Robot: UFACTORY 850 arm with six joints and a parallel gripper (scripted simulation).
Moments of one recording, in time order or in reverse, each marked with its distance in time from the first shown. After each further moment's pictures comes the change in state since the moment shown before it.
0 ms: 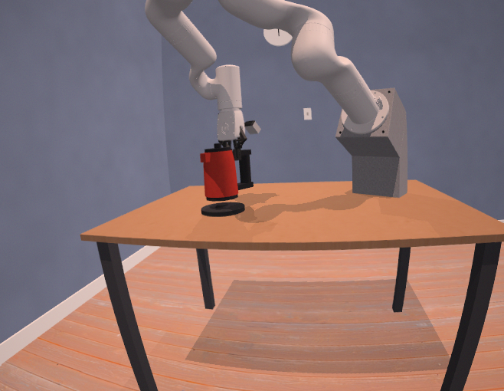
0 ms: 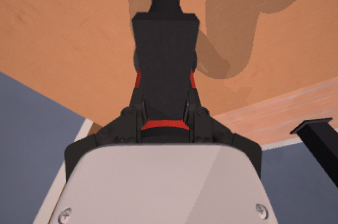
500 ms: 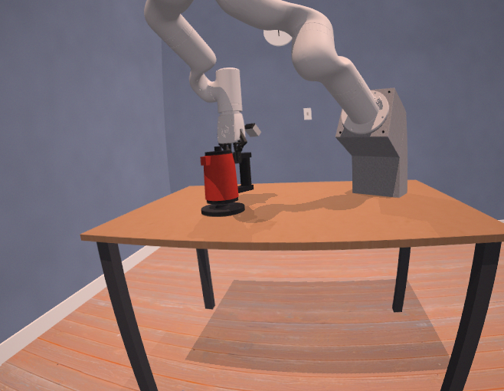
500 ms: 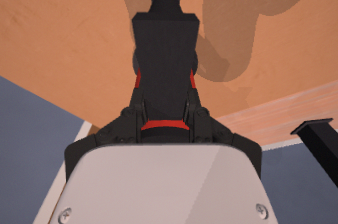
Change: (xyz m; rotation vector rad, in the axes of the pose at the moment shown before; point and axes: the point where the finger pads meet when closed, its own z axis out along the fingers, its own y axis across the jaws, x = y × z) arm 0.000 0.000 0.010 0.000 0.000 0.000
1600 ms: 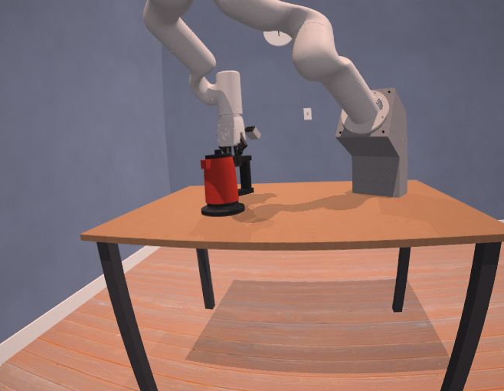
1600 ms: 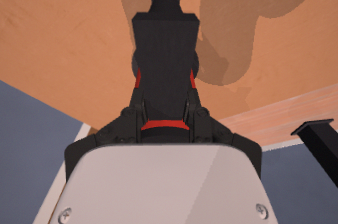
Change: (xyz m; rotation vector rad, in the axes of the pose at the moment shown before) arm 0.000 0.000 0.011 0.000 0.000 0.000
